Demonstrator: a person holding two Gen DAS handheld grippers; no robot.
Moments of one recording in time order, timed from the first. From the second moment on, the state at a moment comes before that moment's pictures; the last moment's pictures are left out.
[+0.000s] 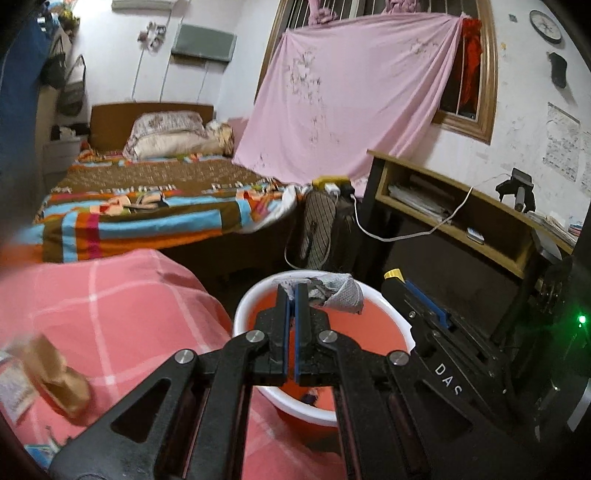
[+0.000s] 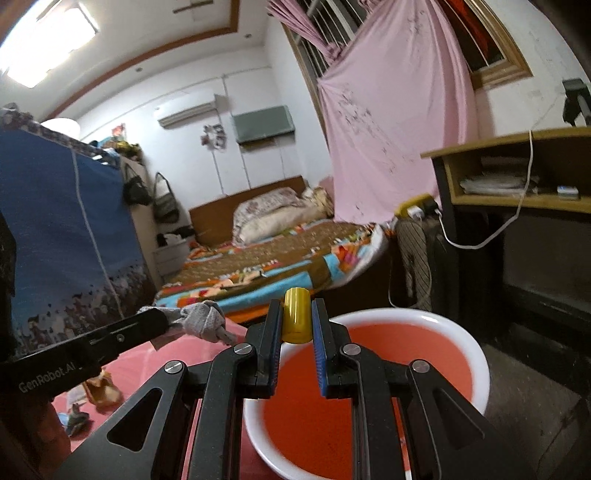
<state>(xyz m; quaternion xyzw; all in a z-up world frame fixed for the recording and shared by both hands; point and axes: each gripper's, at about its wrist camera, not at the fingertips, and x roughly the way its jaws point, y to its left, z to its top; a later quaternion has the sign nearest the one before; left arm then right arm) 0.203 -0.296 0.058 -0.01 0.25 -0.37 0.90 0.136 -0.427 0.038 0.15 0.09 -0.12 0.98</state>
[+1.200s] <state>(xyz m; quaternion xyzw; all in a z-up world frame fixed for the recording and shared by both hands) 0.228 -0.296 0.036 -0.07 0.35 -0.31 0.88 0.144 -0.449 0.015 0.20 0.16 -0.14 0.96</state>
